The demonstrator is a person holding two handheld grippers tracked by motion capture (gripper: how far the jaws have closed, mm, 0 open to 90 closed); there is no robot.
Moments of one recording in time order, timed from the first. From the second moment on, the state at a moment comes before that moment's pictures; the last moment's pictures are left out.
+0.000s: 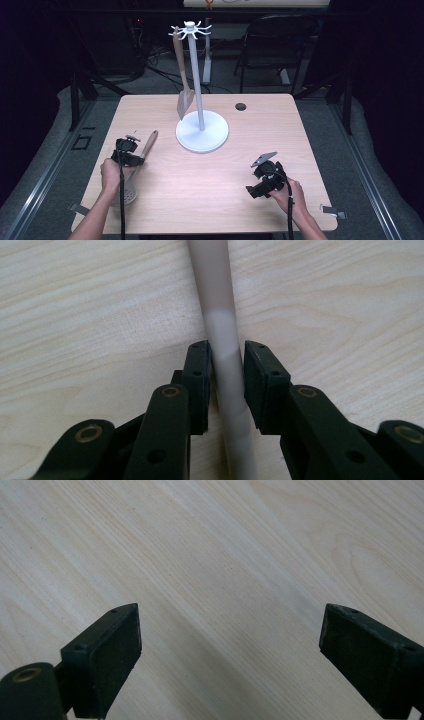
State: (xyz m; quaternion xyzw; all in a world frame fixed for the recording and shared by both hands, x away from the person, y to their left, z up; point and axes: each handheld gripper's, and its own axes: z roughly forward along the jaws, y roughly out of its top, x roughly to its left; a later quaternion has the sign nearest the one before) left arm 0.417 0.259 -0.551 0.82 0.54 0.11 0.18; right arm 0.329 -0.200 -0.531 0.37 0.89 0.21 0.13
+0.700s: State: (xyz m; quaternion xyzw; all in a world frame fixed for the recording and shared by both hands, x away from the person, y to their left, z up) left arm 0.398 0.248 -0.545 0.85 0.50 0.09 0.16; right arm 0.327 -0.201 -0.530 0.37 0.89 0.22 0.13
